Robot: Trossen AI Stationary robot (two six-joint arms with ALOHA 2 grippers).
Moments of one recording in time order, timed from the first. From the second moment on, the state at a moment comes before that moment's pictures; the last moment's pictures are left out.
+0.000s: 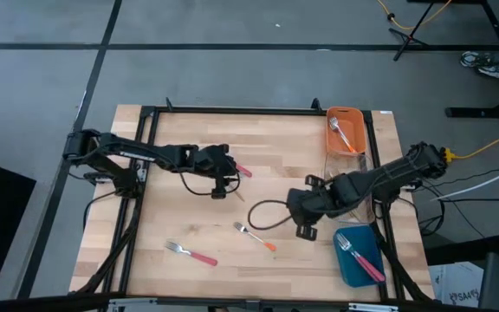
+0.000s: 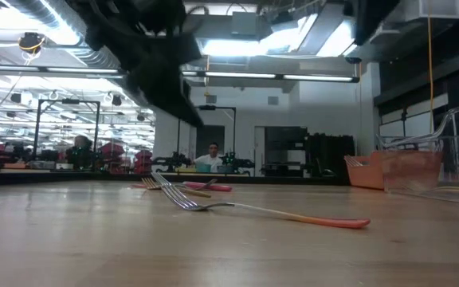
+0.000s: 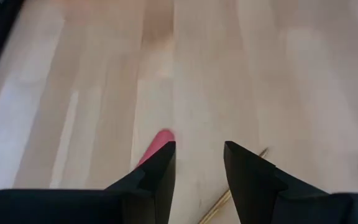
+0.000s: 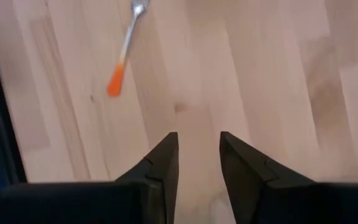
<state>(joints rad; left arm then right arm) 0.10 1.47 0.83 -0.13 -0.05 0.17 0.39 1.58 1.49 -1.16 0.14 0.57</state>
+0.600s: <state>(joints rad) 0.19 1.61 0.83 -0.26 0.01 0.36 0.35 1.58 1.49 -1.10 0.14 0.46</state>
